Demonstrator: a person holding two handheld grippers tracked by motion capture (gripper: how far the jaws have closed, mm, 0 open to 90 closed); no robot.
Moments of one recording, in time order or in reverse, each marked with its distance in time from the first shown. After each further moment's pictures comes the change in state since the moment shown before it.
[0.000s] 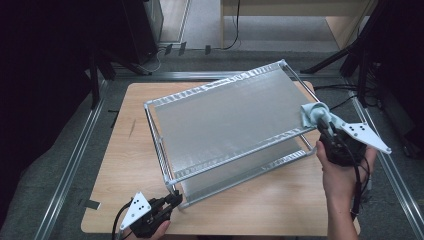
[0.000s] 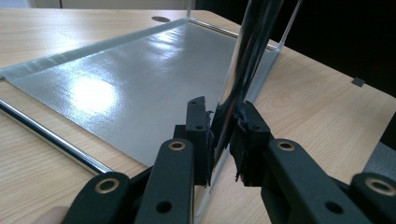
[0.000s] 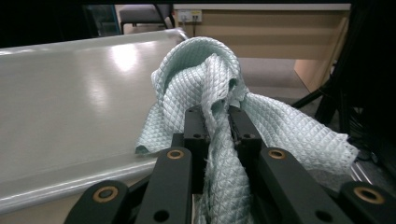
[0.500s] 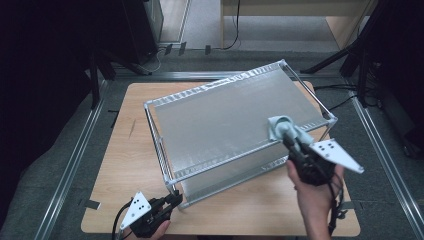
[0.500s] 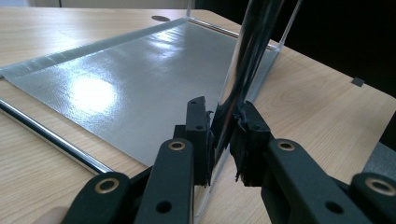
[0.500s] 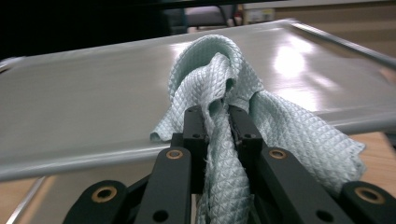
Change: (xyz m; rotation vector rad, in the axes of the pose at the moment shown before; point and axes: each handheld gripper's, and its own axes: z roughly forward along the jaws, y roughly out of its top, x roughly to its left) left arm 0.001 0.000 0.000 0.003 0.000 0.000; right arm 0.074 -0.022 -0.032 -0.004 0.266 0.017
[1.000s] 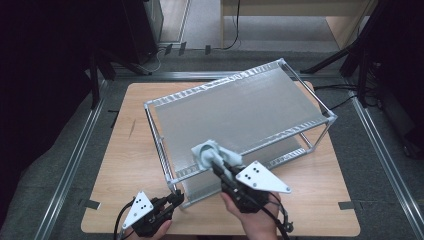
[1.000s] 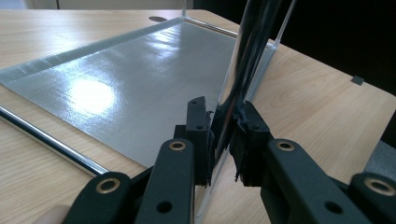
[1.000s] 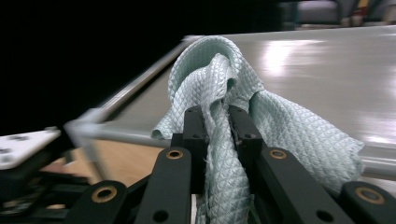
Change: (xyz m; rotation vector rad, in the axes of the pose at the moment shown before) left arm -0.002 0.001 0.004 0.000 -0.002 0.018; right arm 0.129 -0.020 0.001 0.036 0.394 -0.096
